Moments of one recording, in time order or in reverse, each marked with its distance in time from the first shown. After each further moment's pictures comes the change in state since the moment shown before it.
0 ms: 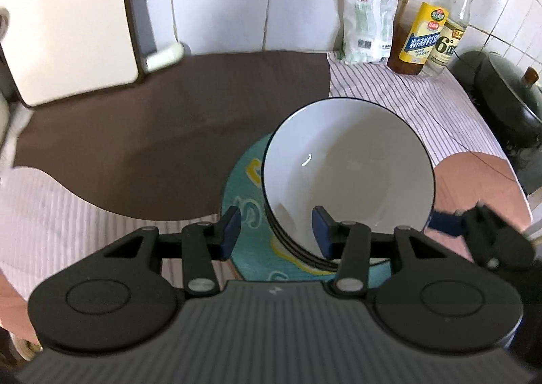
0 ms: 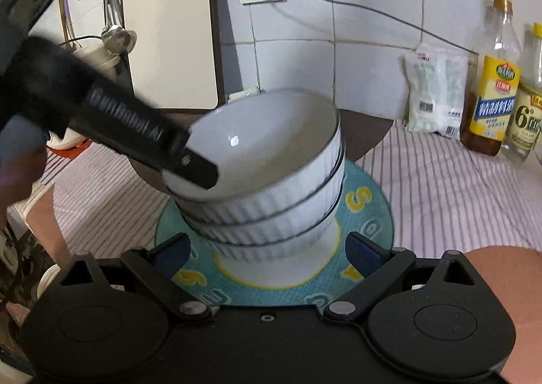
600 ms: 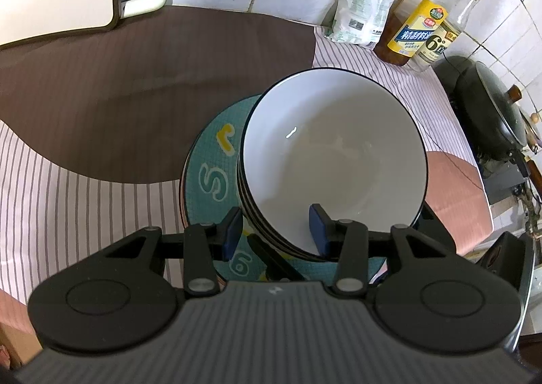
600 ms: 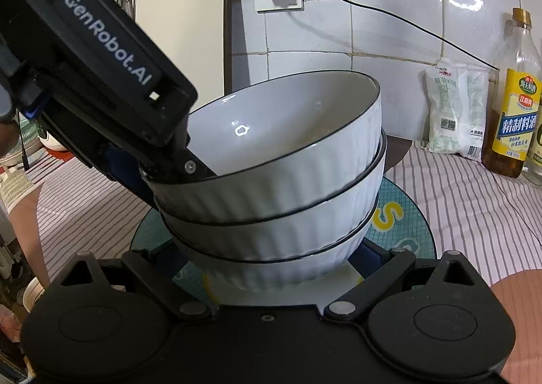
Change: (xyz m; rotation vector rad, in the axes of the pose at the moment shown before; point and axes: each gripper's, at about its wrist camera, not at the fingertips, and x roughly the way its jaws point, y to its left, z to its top) left arm 0.027 0.014 -0.001 -0.147 0.123 -0.170; right arm 0.040 0.005 -0.025 -0.067 -0.125 0.018
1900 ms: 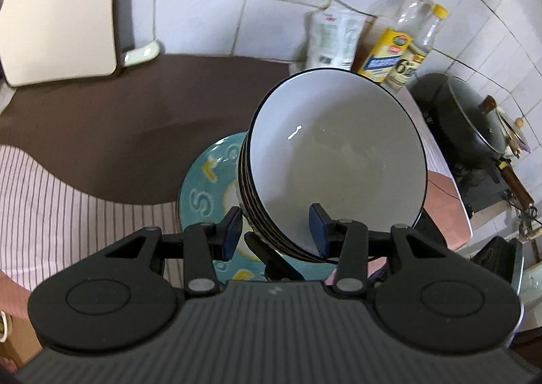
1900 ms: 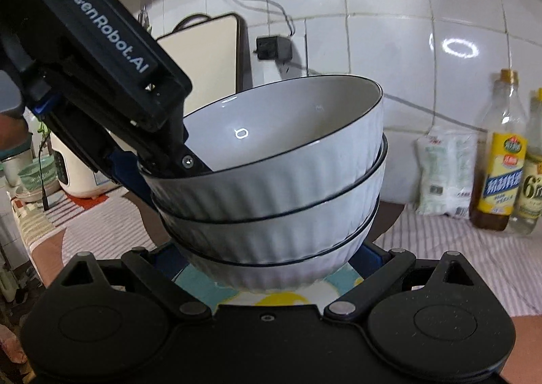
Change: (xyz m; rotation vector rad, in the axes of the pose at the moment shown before) left arm -0.059 -0.028 0.001 0.039 -0.086 0.012; right arm -0.045 -0.004 0.029 -0.023 -0.172 0.030
